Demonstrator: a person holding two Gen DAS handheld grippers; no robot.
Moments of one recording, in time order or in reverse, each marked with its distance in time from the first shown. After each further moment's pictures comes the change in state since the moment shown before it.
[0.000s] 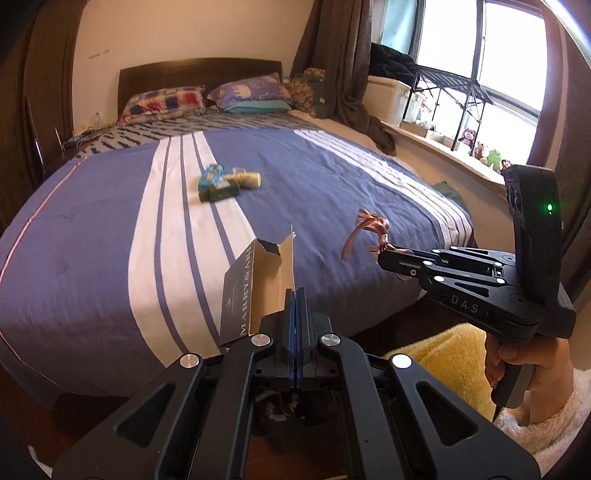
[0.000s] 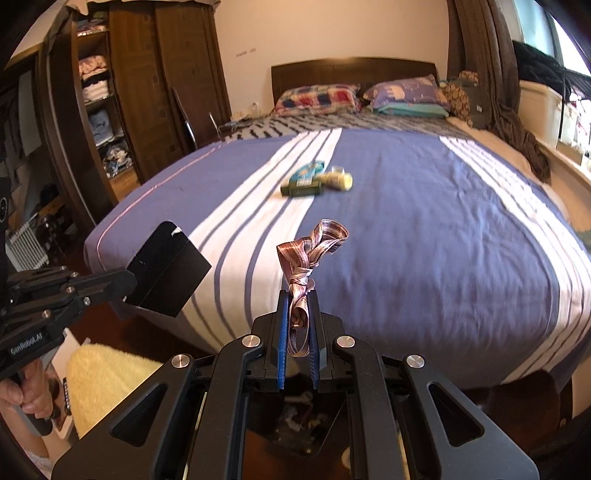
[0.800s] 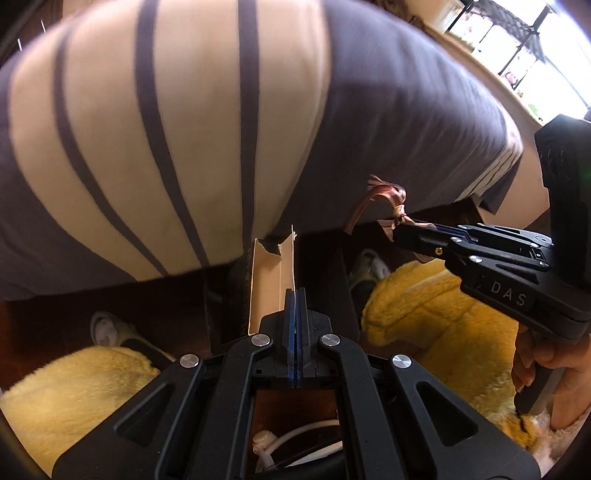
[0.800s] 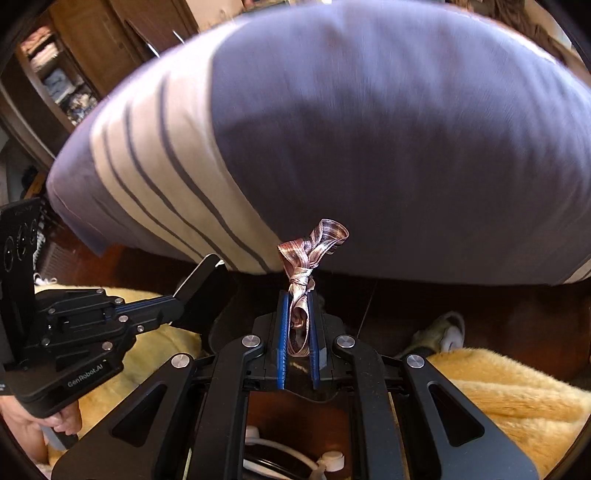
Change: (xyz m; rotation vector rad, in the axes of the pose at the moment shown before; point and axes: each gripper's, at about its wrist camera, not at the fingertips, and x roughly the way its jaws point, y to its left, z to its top) left arm 0.181 0.042 -0.133 -0.163 0.456 -0.061; right arm 0.142 -0.027 -0.124 0.137 0.413 0.024
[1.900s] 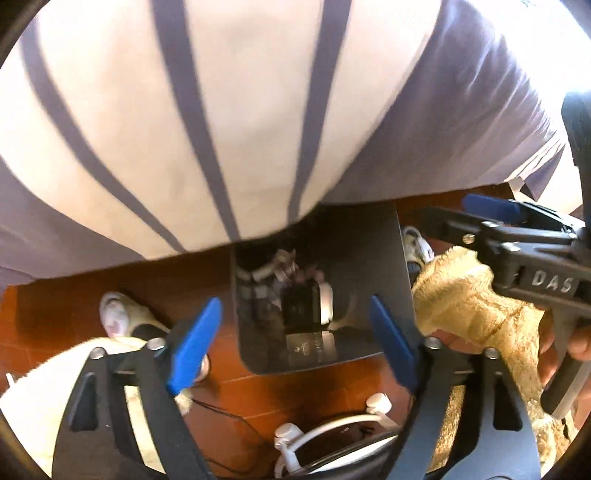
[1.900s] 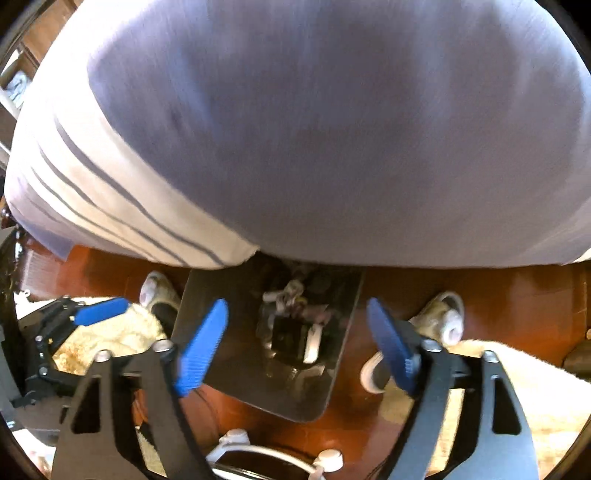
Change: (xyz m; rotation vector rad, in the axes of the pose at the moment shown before) left arm 0.042 0.024 -0.005 -0.018 0.076 0.125; right arm 0.049 -0.016 0.014 0.065 0.052 -0.103
